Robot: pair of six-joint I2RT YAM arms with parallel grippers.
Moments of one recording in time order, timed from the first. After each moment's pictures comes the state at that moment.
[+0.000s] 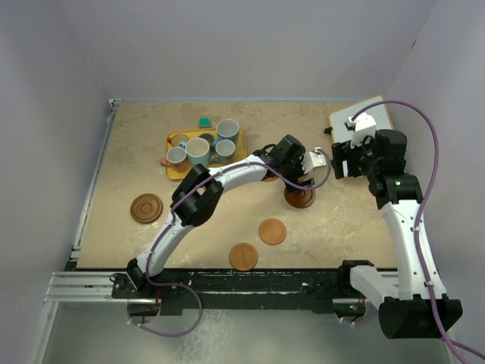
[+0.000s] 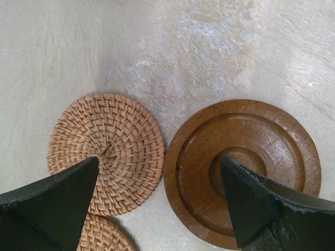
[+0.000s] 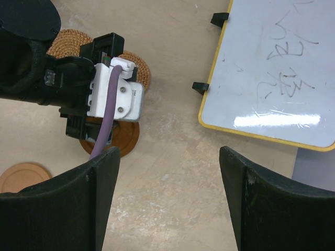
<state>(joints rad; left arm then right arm) -0.86 2.44 2.00 -0.30 0.27 0.45 0.00 1.00 1.10 -0.66 -0.15 -0.27</state>
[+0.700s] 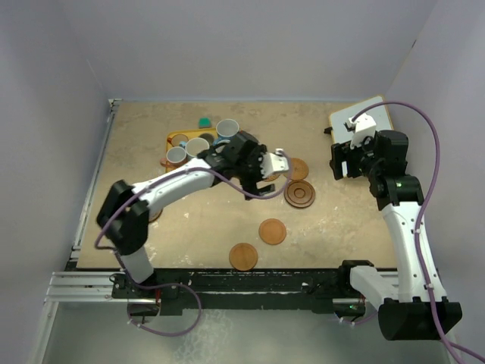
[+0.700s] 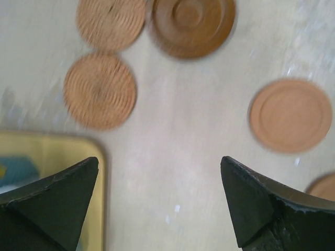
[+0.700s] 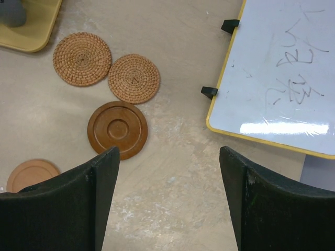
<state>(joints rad) -0.82 1.82 1.45 -0.43 0.29 0.54 -0.01 0.99 1.10 -0.66 -0.20 -0.27</state>
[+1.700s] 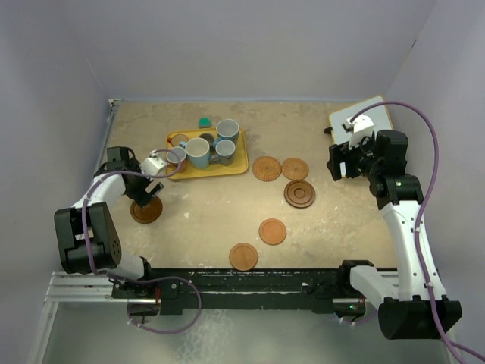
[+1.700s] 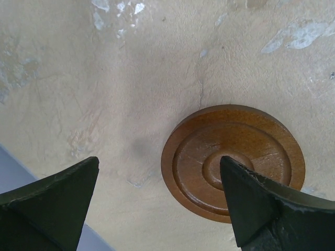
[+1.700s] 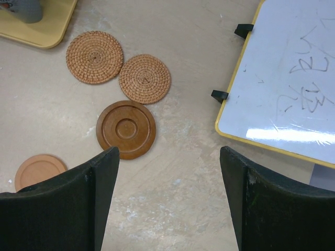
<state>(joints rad) 0.20 1.47 0.85 -0.48 0.18 0.91 -0.01 0.99 1.10 -0.67 -0.26 -0.28</state>
